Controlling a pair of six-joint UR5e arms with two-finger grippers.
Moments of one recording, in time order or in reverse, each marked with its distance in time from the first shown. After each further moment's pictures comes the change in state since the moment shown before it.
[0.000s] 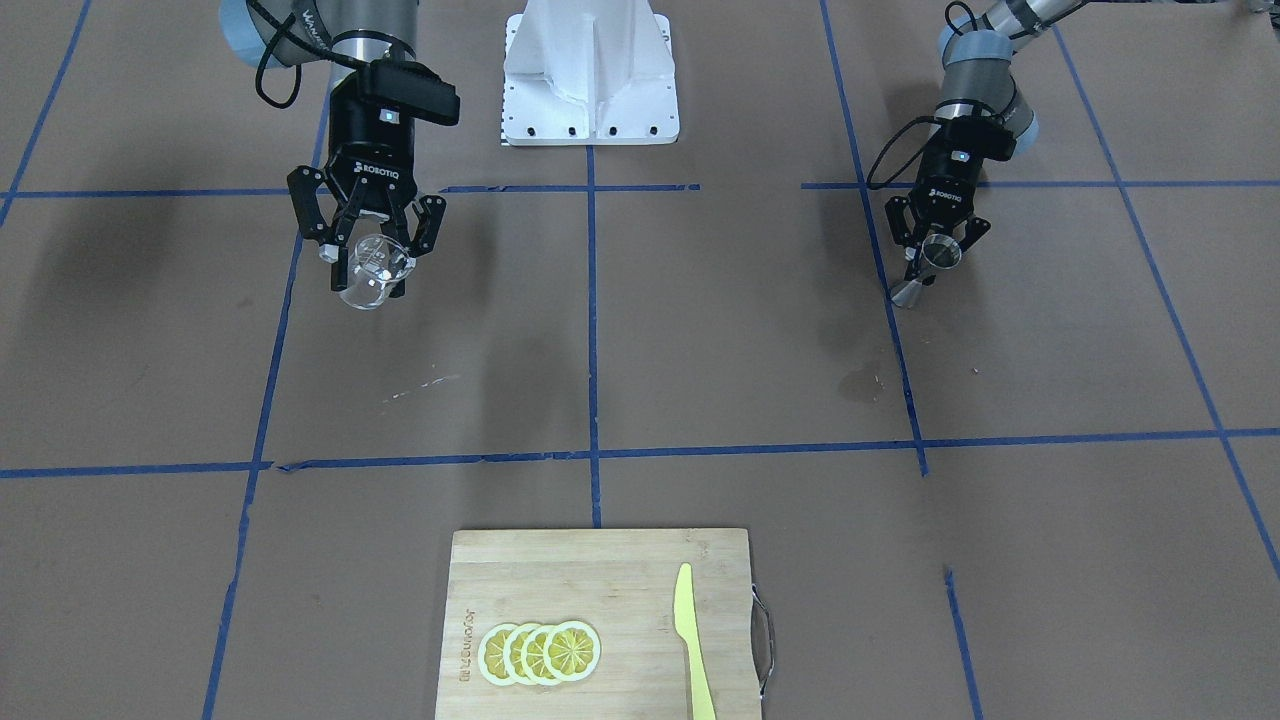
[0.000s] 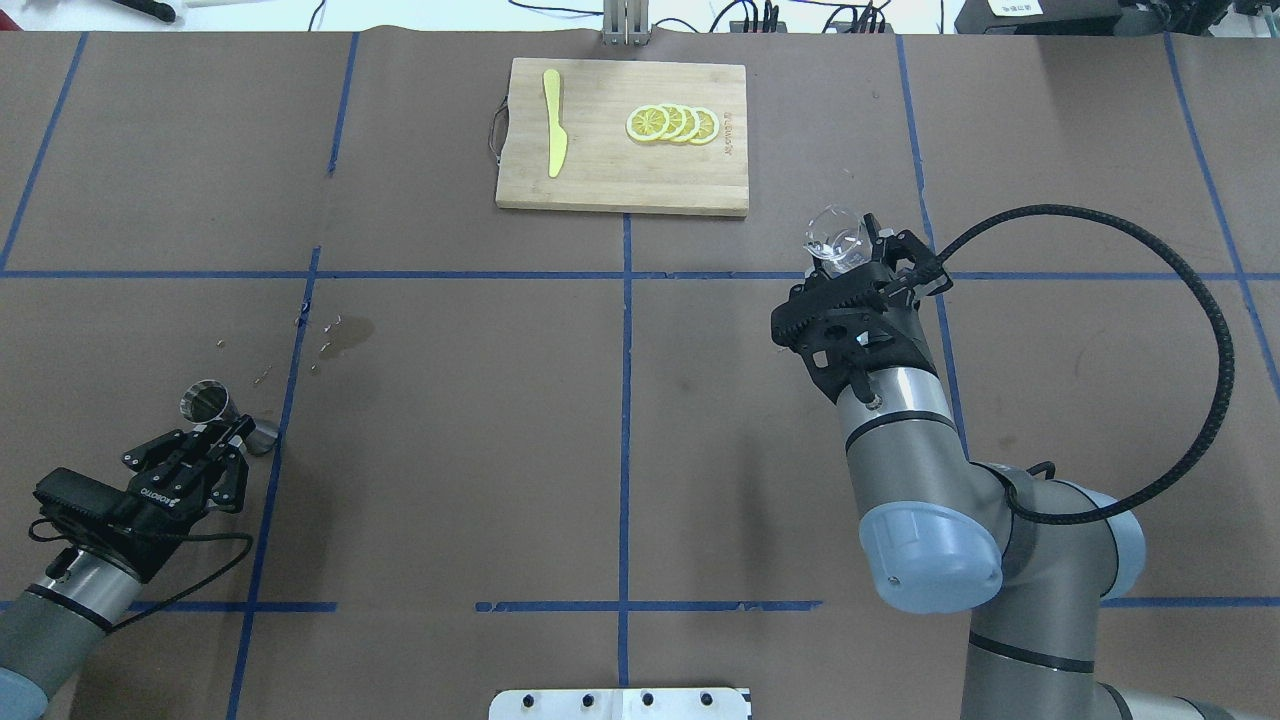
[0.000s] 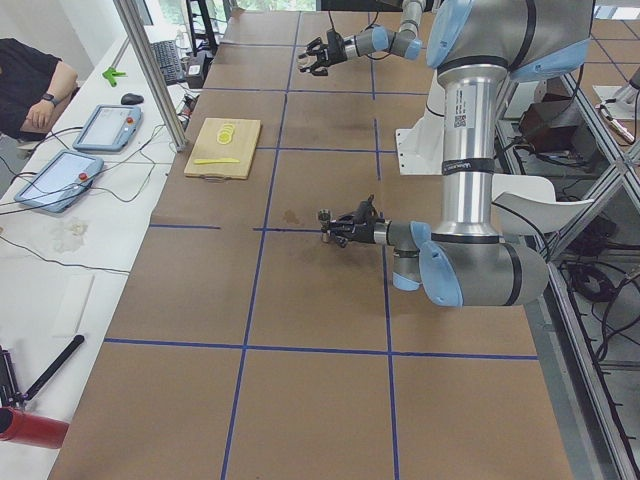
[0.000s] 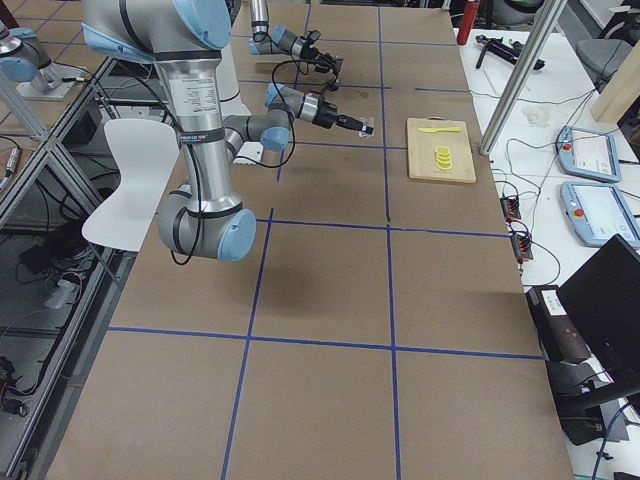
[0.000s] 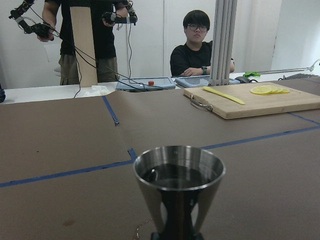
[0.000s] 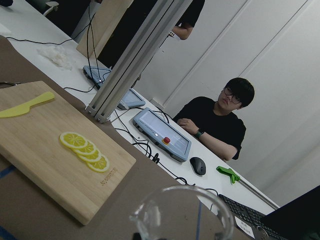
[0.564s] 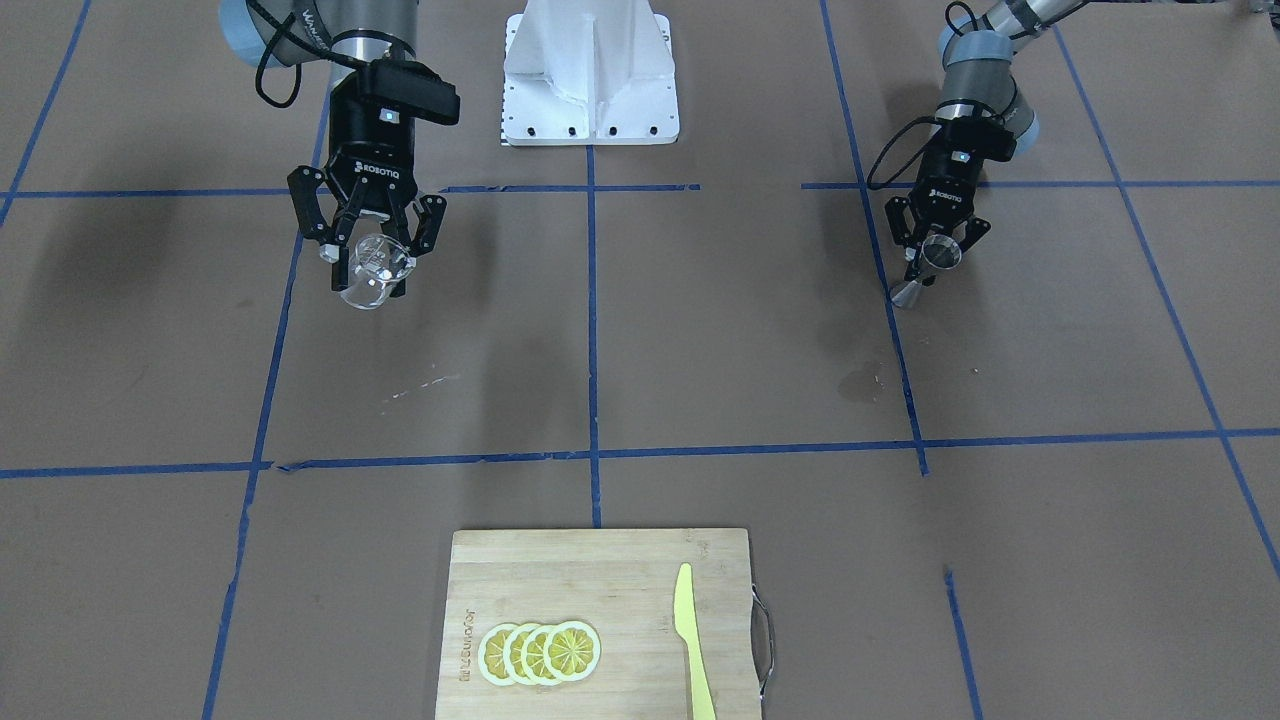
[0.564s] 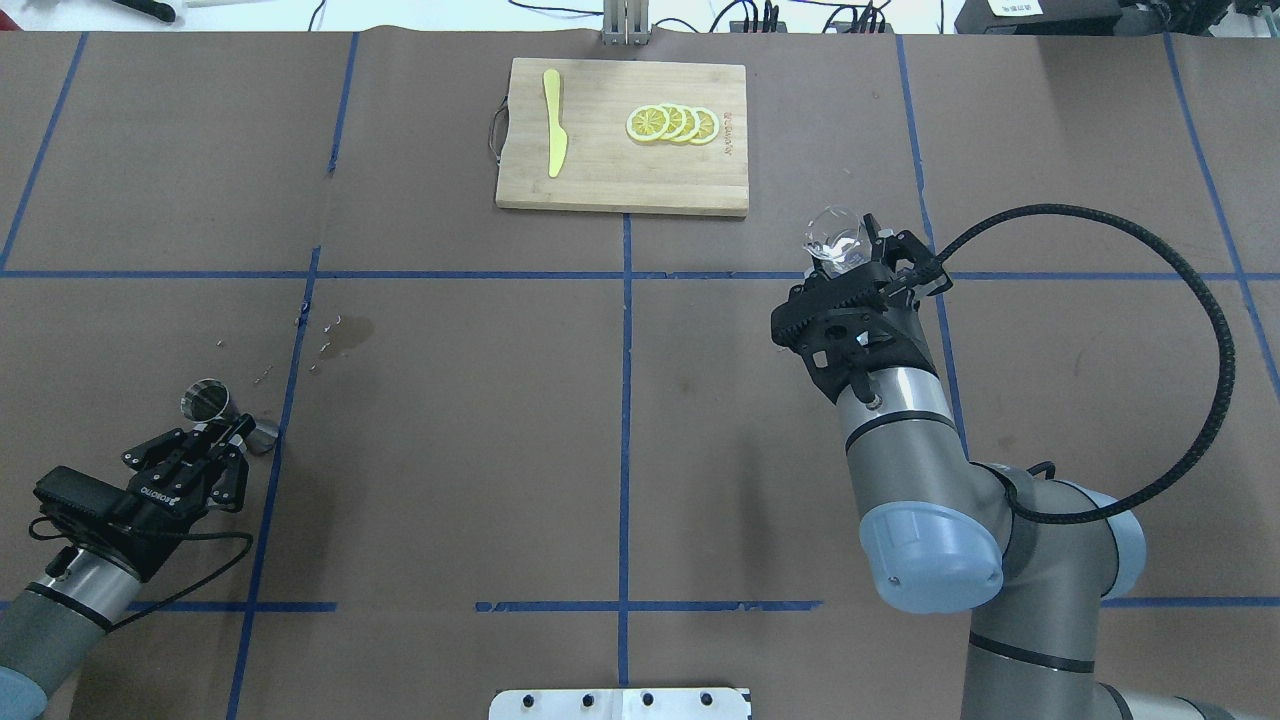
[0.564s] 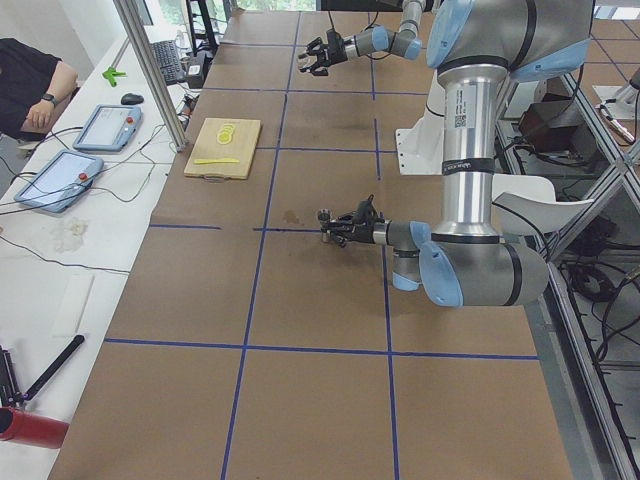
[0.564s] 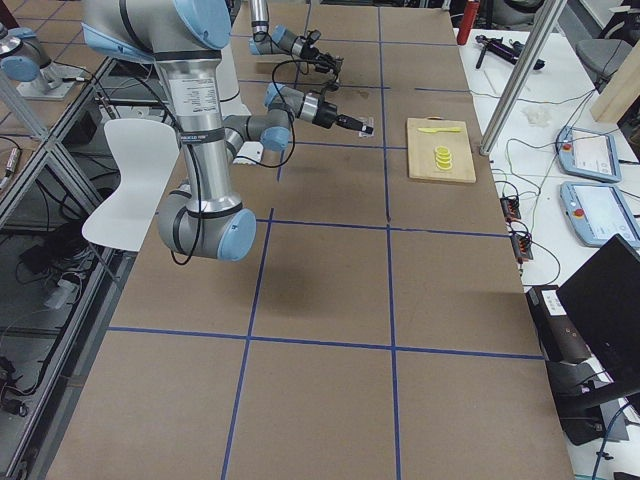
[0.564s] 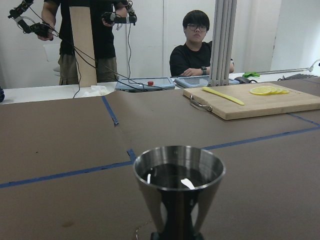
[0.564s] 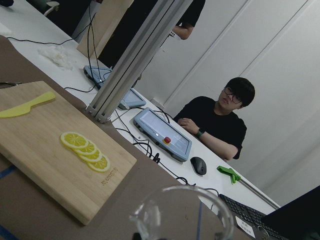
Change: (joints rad) left arm -0.004 0.000 0.000 0.000 -0.006 0.000; right arm 0.000 0.000 0.001 0.000 0.002 0.000
